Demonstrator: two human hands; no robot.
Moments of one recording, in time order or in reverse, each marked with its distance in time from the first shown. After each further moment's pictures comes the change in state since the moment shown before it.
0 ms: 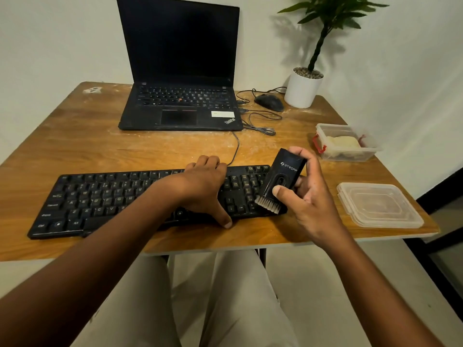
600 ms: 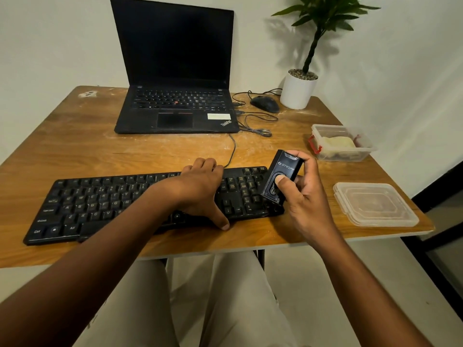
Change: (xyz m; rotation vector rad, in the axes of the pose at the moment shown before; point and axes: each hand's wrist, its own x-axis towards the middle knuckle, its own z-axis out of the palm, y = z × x) left_hand -0.003 0.001 -0.002 -0.010 -0.007 0.002; right_hand 0.007 0.007 0.006 -0.023 0.138 -0.007
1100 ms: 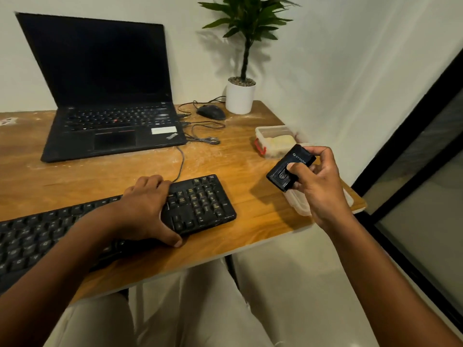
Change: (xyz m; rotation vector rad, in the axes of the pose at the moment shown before) left_hand 0.000 0.000 -0.001 -0.010 -0.025 0.013; right_hand 0.006 -0.019 -0.102 0.069 0.395 0.135
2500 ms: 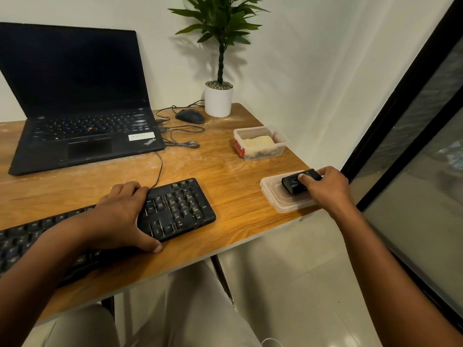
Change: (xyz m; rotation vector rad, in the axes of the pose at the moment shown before) left_hand -0.002 0.000 -0.003 -0.007 -0.029 -0.012; right_hand 0.036 0.026 -0.083 -0.823 0.236 0.175
